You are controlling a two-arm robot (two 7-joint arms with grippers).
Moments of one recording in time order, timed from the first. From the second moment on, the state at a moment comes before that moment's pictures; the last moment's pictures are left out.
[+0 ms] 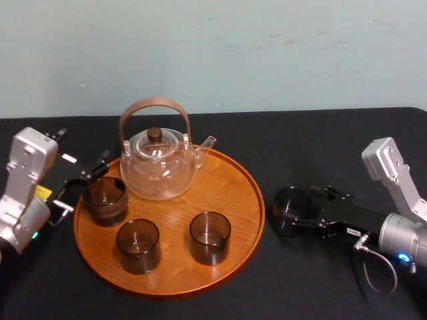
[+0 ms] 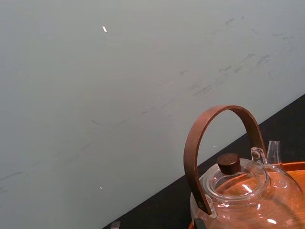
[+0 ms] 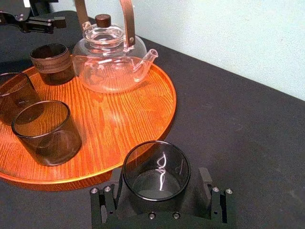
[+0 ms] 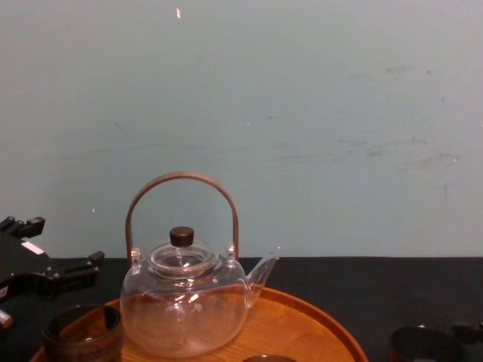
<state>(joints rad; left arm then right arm) -0.20 0.60 0.45 -1.41 -0.25 -0.12 0.03 0.14 0.62 -0.38 -1.50 0.43 0.18 0.51</state>
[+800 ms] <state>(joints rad) -0.20 0.60 0.45 -1.41 -0.25 -0.12 0.03 0.19 0.60 -0.42 -1.46 0.41 0.19 0.52</state>
